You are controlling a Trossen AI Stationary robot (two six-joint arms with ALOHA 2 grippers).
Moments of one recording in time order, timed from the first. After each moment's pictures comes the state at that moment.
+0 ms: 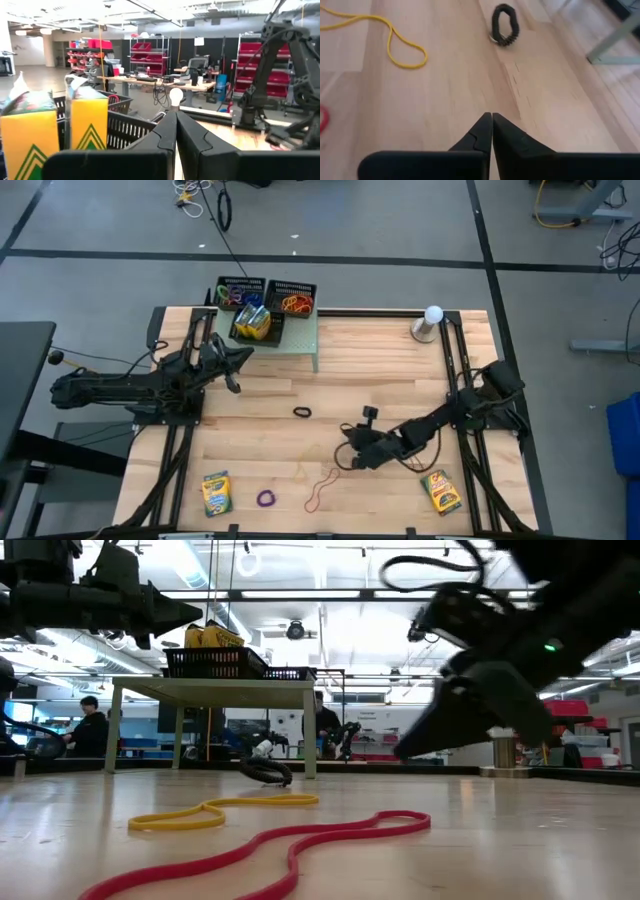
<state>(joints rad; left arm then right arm) 0.17 0.41 0.06 0.57 -0.29 0.05 0.48 1.81 0.79 0.18 0.68 0.29</state>
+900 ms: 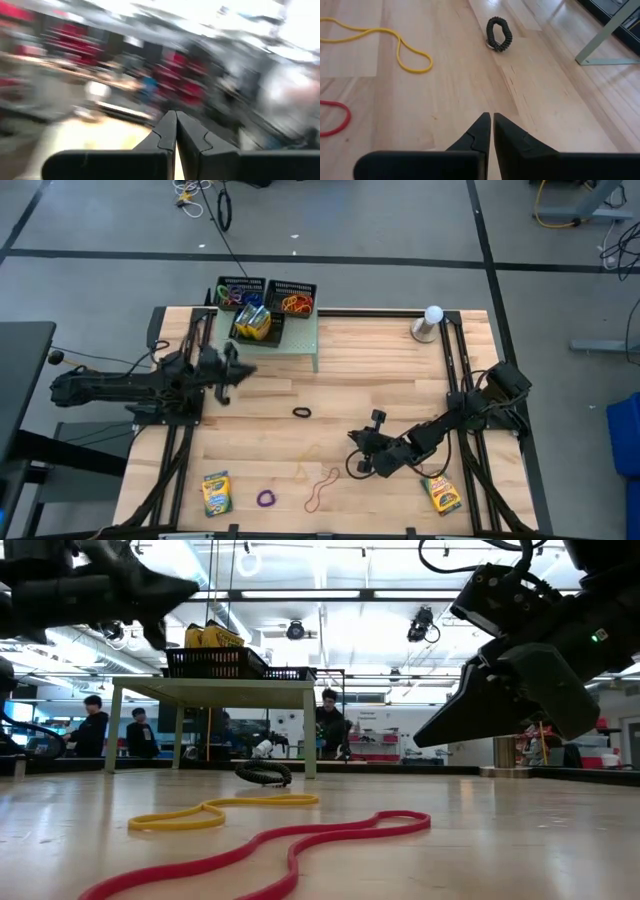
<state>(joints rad) 0.15 0.44 0.06 0.63 0.04 -0.25 0.56 1.78 0.73 0.23 0.79 0.36</state>
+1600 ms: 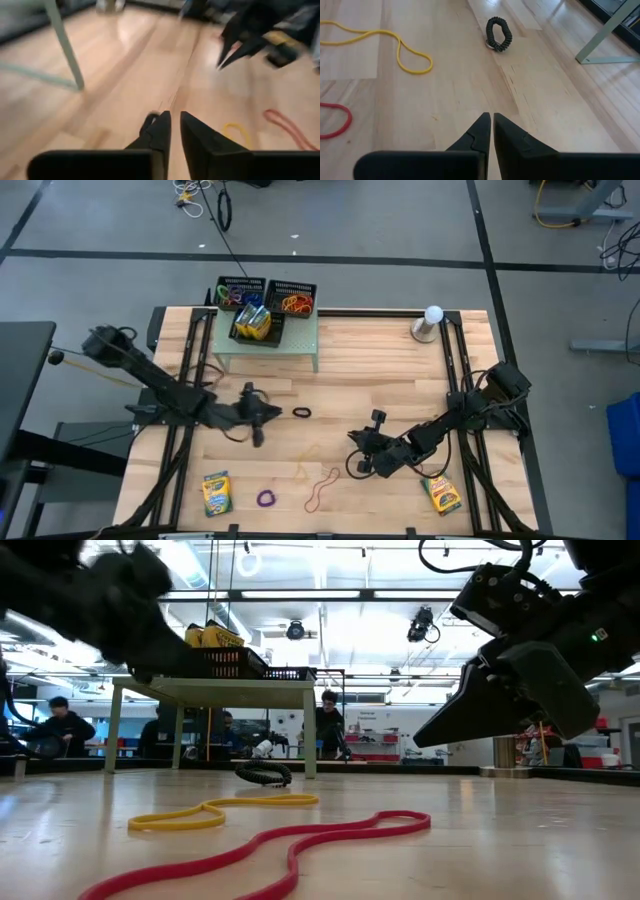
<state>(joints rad) -0.46 1.21 0.31 0.47 -0.69 -0.39 0.56 1.78 0.73 0.23 0.79 0.37</state>
